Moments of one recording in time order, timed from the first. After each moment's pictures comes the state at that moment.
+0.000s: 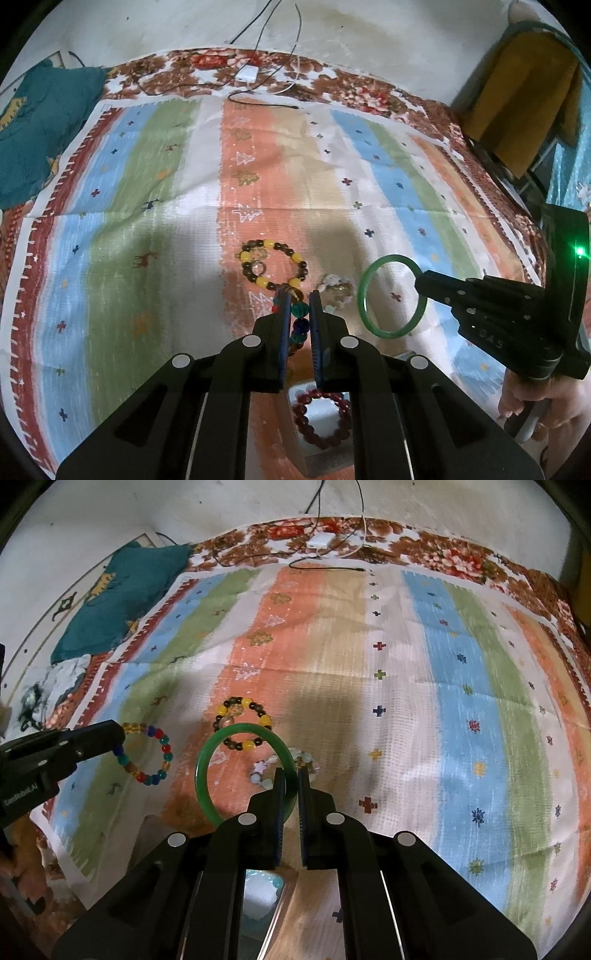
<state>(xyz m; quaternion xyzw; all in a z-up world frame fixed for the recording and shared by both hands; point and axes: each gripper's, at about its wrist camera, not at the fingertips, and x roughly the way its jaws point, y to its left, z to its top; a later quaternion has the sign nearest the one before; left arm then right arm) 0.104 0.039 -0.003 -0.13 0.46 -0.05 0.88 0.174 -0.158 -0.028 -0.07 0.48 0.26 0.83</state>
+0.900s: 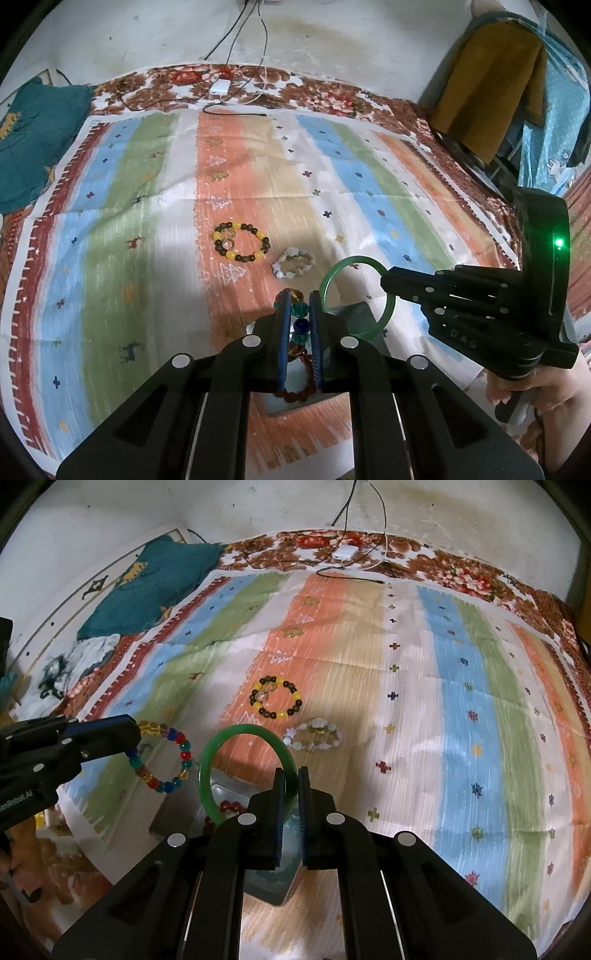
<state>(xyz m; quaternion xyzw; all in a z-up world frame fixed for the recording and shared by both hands) 0.038 0.011 0.017 -0.11 0.44 -0.09 0.89 0.108 -0.170 -0.014 -0.09 0.46 0.29 0.84</state>
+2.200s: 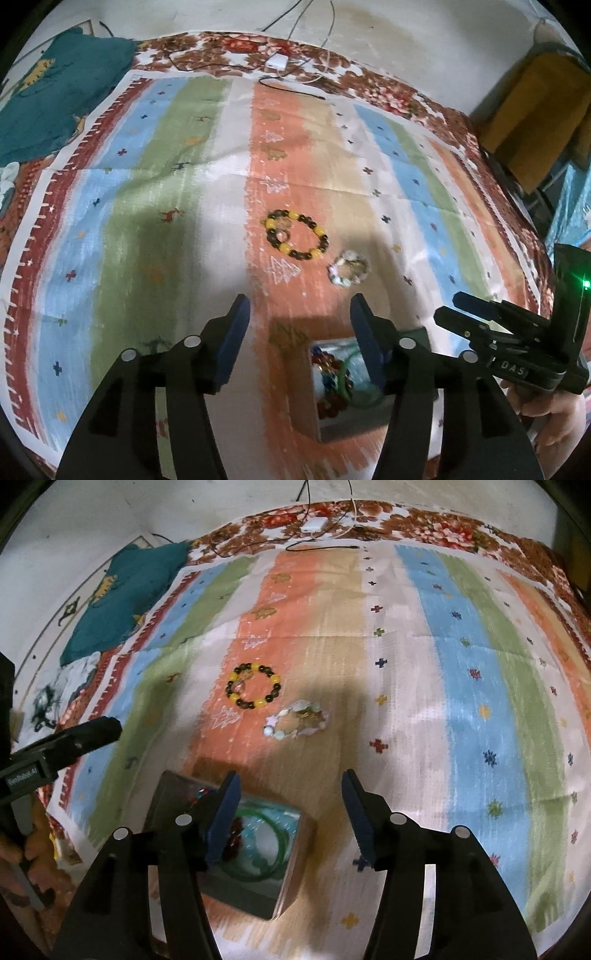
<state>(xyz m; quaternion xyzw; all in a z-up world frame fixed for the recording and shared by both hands) 0.076 0.061 -0.016 -0.17 0.48 -0.01 0.86 0.142 -0.180 -0.041 -0.03 0.51 0.26 0.82</state>
